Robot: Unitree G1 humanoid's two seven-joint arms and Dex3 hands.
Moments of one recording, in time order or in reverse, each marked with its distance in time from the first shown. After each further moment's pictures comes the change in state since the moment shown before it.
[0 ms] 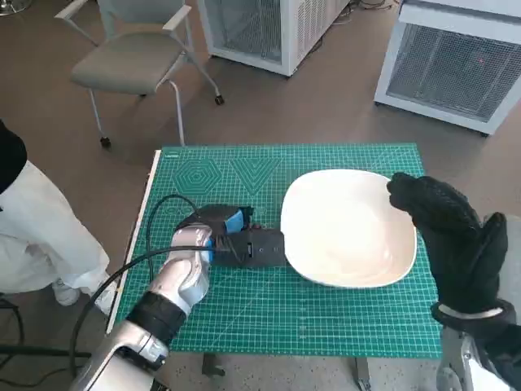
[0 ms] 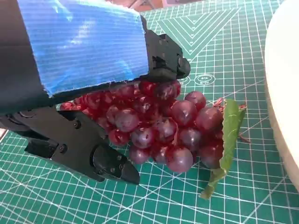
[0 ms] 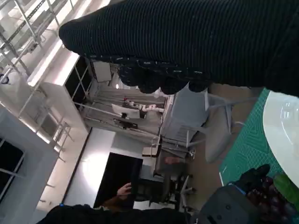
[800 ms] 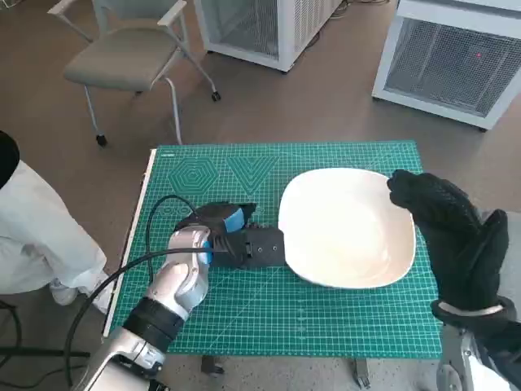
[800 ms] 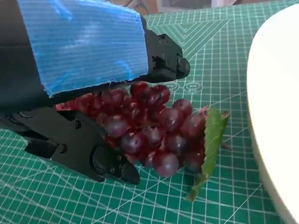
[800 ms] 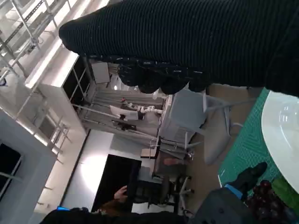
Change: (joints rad) left arm 0.076 0.012 0.043 -0.166 0.007 0.049 -0.016; right arm -0.004 -0.001 -0.001 0.001 0.001 0.000 0.000
